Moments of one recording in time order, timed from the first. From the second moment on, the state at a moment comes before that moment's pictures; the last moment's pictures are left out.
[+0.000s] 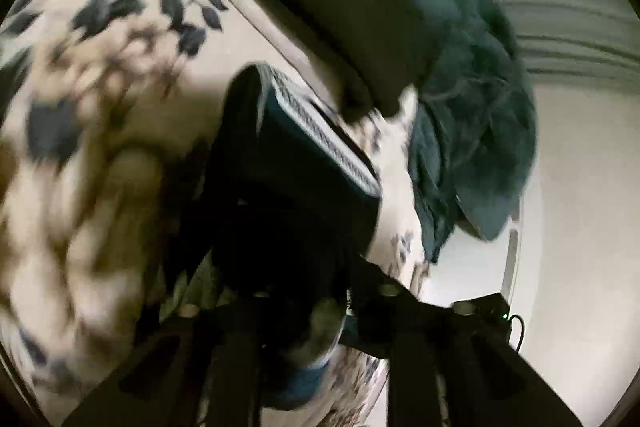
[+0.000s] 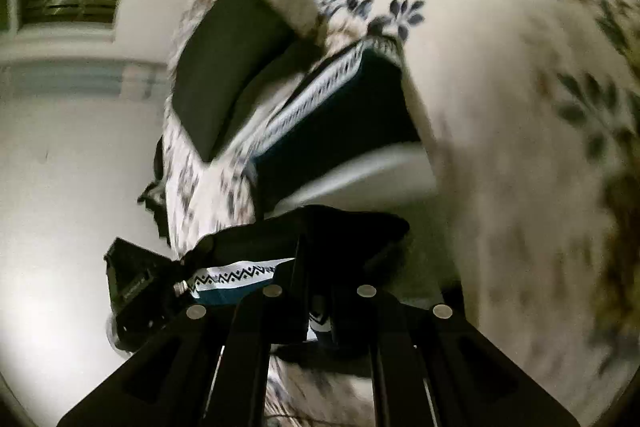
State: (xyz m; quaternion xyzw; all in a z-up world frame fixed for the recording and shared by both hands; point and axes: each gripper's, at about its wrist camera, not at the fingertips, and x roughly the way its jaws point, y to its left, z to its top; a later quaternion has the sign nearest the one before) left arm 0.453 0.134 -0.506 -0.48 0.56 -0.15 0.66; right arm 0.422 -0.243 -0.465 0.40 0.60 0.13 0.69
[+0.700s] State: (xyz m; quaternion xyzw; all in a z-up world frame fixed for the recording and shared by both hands) left arm 0.519 0.098 -0.521 -0.23 0.58 -0.16 0.77; right arm 0.489 -0.240 -0.500 0.25 0.61 0.07 0.75
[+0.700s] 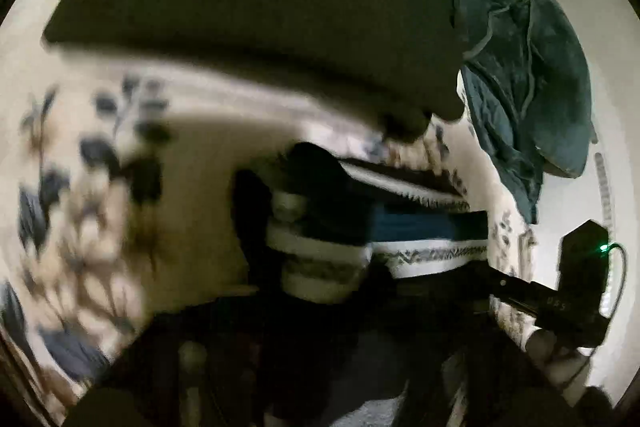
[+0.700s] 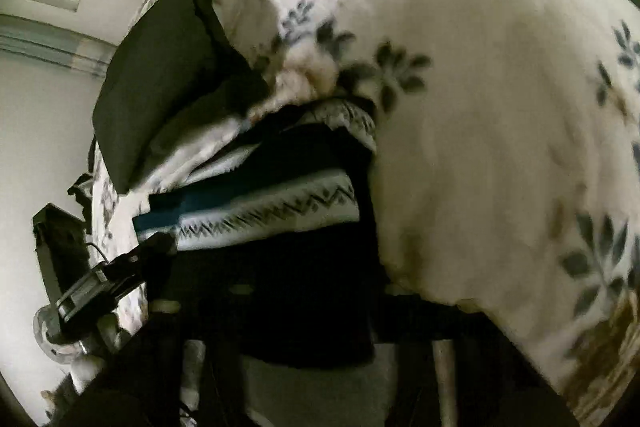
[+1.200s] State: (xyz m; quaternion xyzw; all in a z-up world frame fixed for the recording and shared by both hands) left arm 0.566 0.109 -0.554 -0.28 0.62 -0.15 0.72; right arm 0.529 -0.234 -0.508 0.20 0.62 0.03 0.76
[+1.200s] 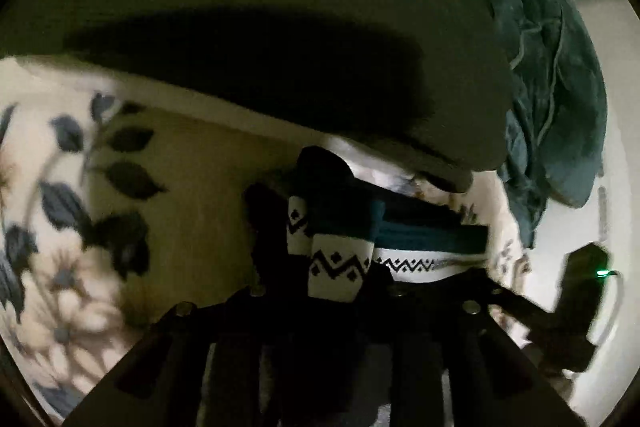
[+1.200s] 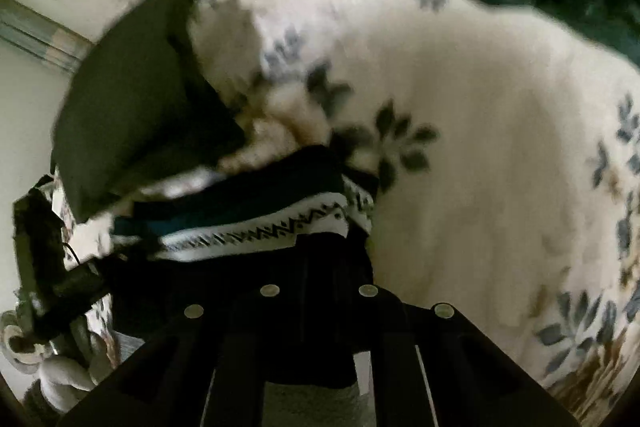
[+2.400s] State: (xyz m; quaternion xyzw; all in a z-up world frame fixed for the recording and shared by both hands) left arm 0.347 0.118 -0.561 -0.54 0.46 0.04 0.70; right arm 0.536 -0.231 -0.566 0.31 0.67 0.25 0.62
